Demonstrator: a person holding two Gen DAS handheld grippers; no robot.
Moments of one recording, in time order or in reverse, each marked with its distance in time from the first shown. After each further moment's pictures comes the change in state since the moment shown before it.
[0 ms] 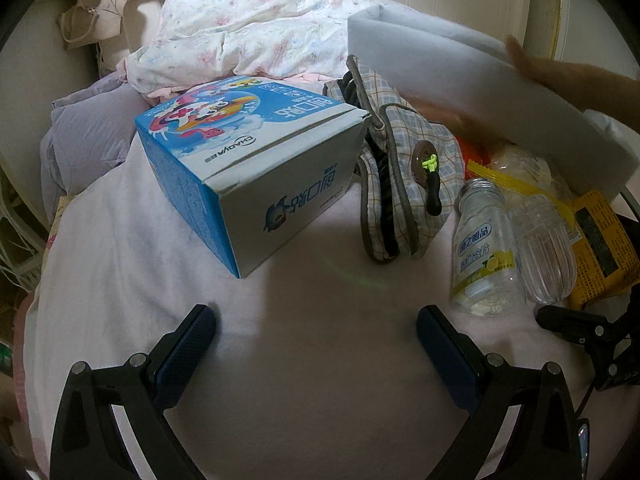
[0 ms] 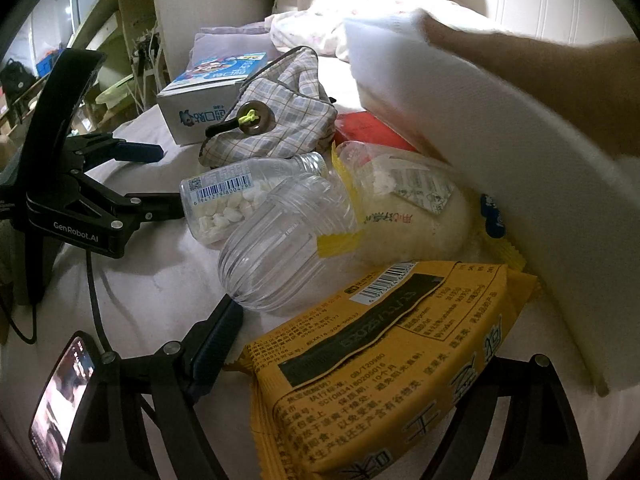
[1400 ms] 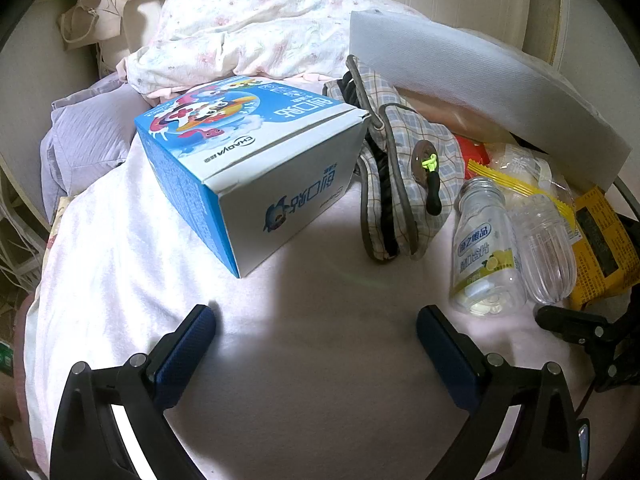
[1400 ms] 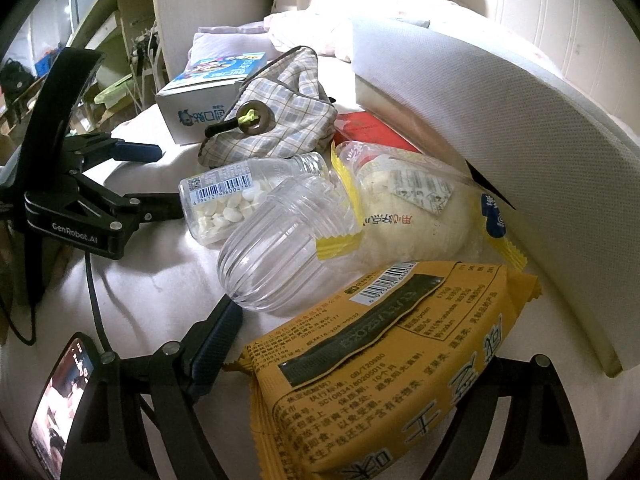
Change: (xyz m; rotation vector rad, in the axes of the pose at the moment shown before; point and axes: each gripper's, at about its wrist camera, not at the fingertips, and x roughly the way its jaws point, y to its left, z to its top) left arm 0.000 -0.001 0.000 0.001 0.001 0.002; right arm -0.003 0.005 0.005 0.001 0.002 -0.006
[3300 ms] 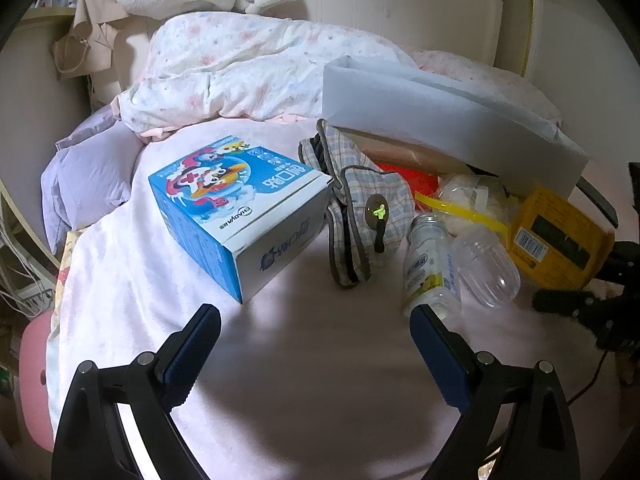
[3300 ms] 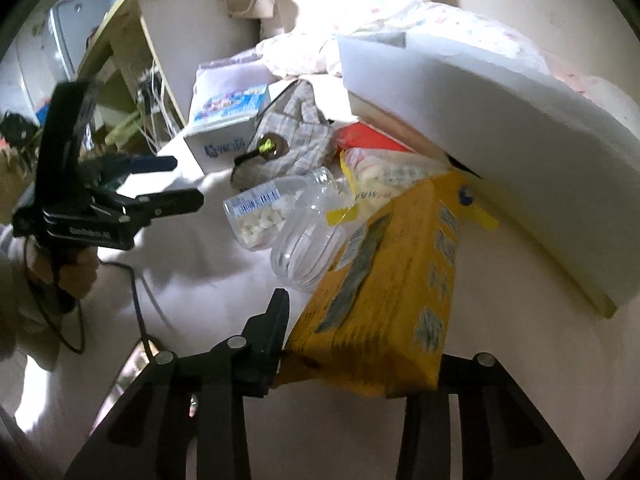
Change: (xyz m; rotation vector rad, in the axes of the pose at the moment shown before) left arm -0.045 -0.006 0.013 0.046 -0.077 -0.070; right arm -0.075 -0.010 -0.037 0.155 -0.044 0.085
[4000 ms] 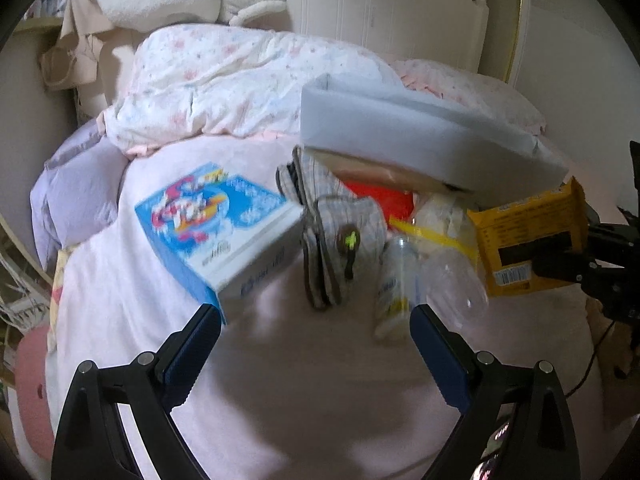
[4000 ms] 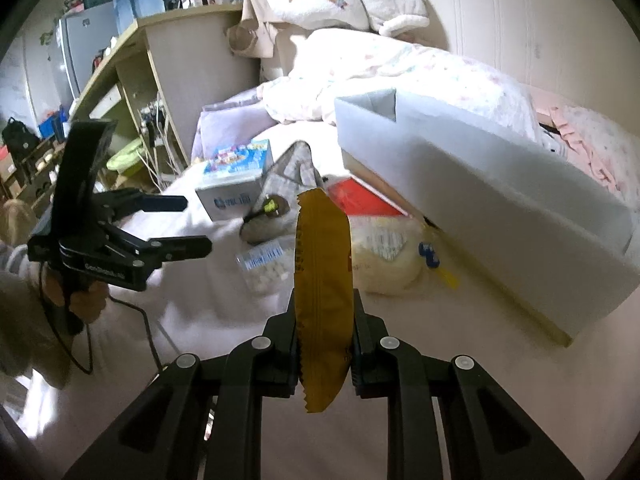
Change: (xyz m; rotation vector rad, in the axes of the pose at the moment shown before) left arm -0.011 -0.001 0.021 0.018 -0.025 -0.055; right arm -0.039 0.004 0.025 -0.006 -0.123 -0.011
